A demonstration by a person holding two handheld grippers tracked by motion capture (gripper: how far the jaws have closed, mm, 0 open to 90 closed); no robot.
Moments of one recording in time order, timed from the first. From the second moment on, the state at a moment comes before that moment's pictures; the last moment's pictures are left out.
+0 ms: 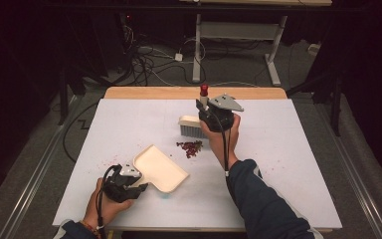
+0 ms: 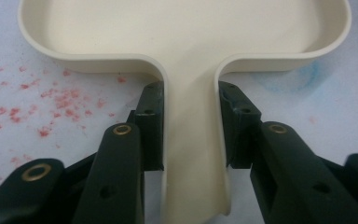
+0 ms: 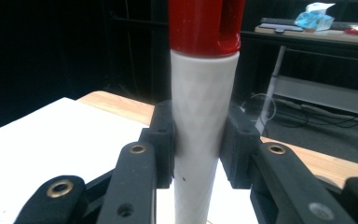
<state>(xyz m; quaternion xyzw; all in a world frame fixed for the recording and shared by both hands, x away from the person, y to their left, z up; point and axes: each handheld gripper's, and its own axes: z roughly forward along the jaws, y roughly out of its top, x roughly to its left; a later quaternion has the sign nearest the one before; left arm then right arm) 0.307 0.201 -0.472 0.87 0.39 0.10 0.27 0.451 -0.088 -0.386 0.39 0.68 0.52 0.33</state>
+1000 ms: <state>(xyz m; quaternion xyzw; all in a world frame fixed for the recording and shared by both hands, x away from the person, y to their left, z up) 0.316 0.183 -0.469 0.88 0.40 0.08 0.25 0.393 -0.071 -0.393 0.34 0.72 0.52 0.30</state>
